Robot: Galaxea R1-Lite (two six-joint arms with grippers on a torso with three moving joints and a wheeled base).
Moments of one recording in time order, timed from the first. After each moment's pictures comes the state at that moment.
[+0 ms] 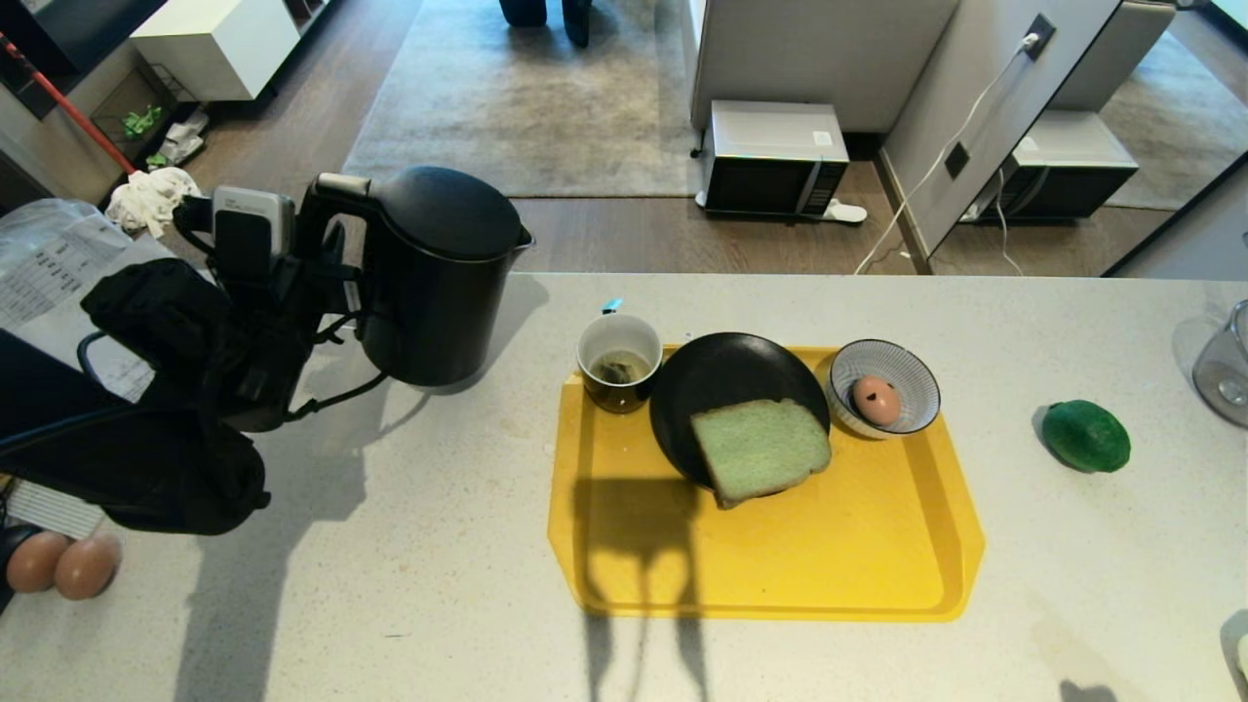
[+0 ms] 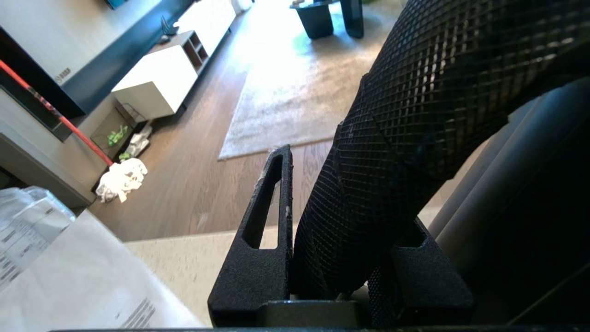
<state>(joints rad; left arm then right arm) -0.11 1.96 -0.95 -1.52 0.13 0.32 0.00 0.00 -0.03 0.09 0.00 -0.03</state>
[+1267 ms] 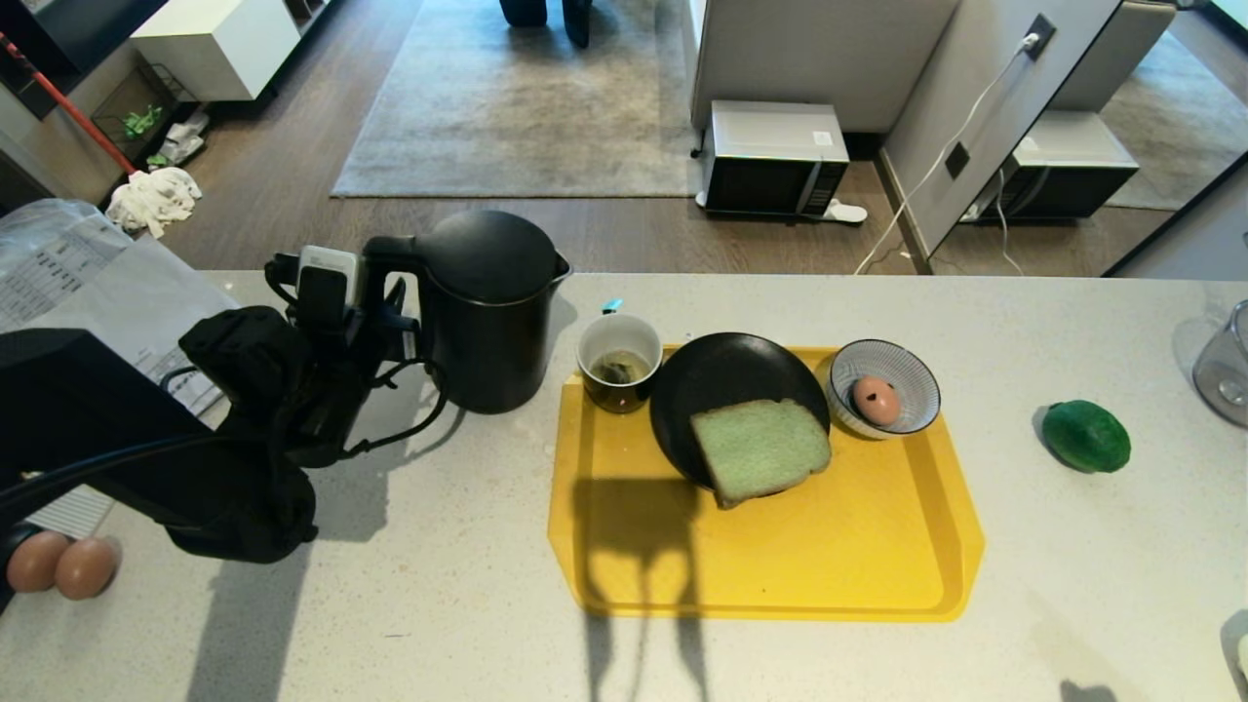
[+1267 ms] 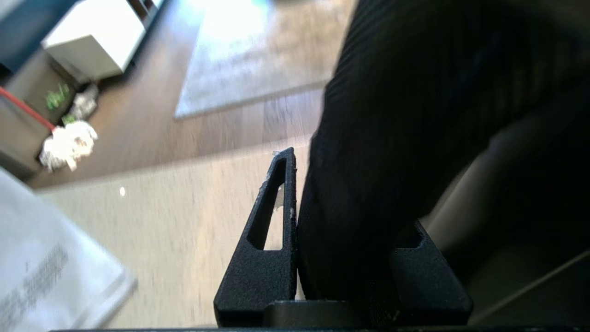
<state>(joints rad) -0.18 2.06 -0.88 -1.53 0.13 0.30 0.00 0.00 -0.03 0.09 0.00 -0.03</state>
